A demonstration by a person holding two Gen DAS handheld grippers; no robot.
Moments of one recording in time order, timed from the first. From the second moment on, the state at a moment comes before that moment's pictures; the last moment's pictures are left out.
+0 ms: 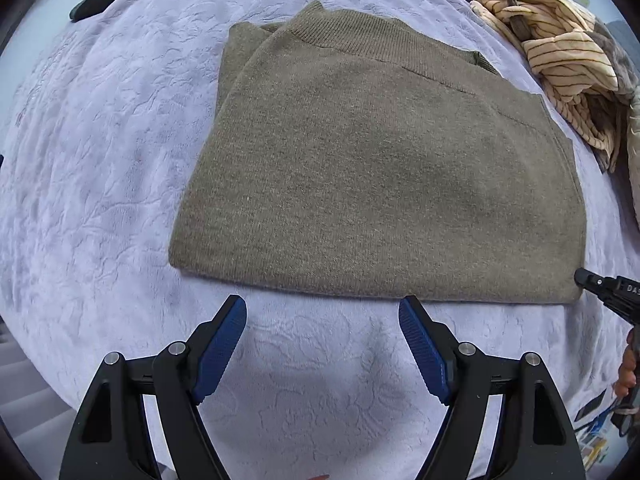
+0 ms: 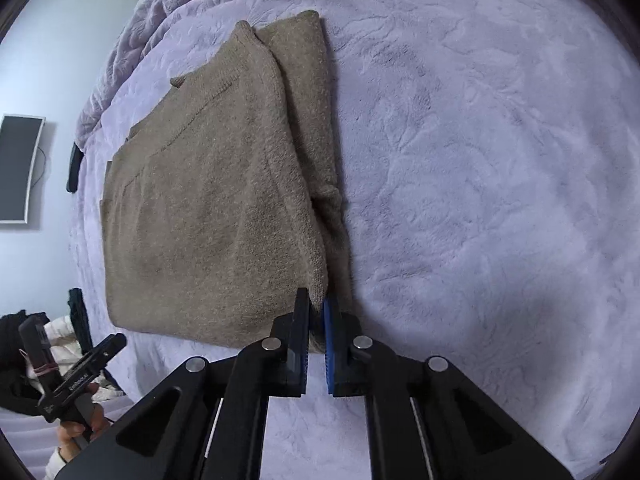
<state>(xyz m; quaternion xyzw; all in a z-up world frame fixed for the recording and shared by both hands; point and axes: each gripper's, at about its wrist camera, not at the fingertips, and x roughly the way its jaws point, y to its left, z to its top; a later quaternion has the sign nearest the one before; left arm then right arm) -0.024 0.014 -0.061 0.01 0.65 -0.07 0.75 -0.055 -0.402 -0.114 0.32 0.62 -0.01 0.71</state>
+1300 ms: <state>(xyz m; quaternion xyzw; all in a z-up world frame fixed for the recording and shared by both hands) -0.068 0.010 -0.062 0.00 0.69 -0.12 0.72 -0.107 -0.296 -0.078 0.31 0.66 0.02 0.69</state>
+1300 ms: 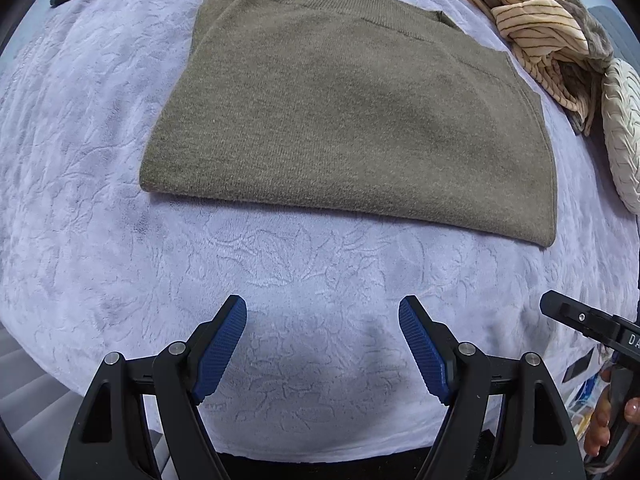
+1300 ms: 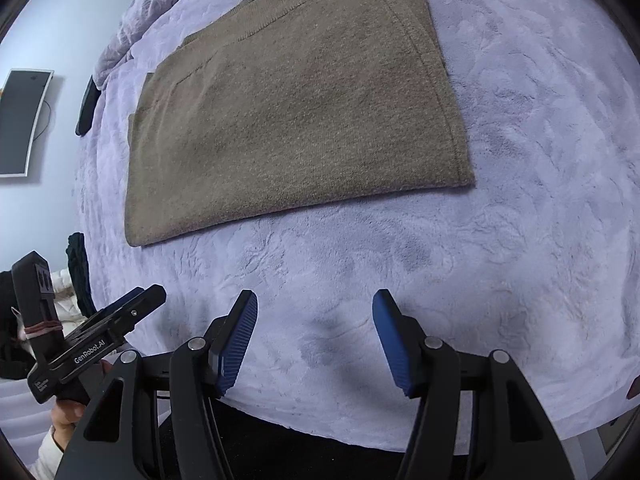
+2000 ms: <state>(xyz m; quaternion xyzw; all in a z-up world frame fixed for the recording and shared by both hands) -0.028 0.086 -0.093 -0.19 0.69 -0.15 0.68 -0.107 -0.204 -0.074 0.27 0.68 0.01 0.68</state>
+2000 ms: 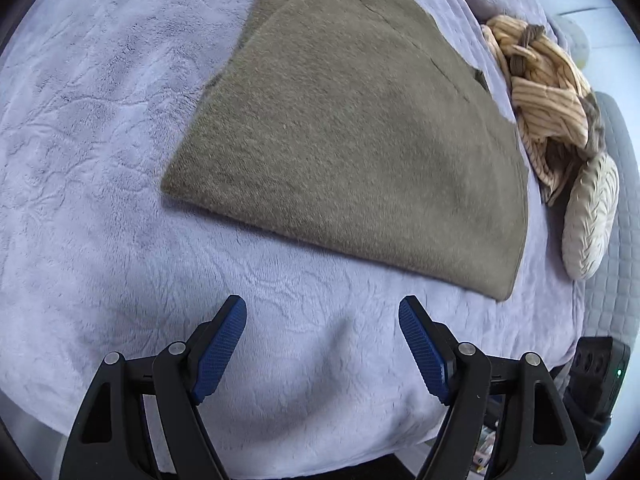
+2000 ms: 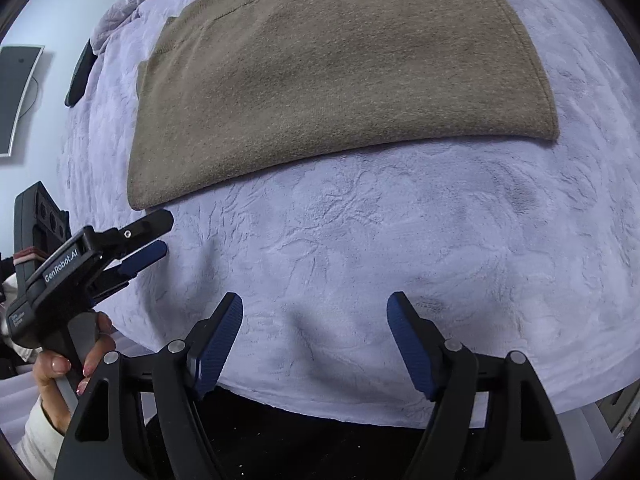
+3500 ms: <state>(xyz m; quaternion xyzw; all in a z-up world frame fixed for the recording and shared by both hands) 0.018 0.072 -0.136 -0.40 0.58 -0.17 0.68 0.000 -0.188 -0.131 0.19 0.68 0.06 0.71</state>
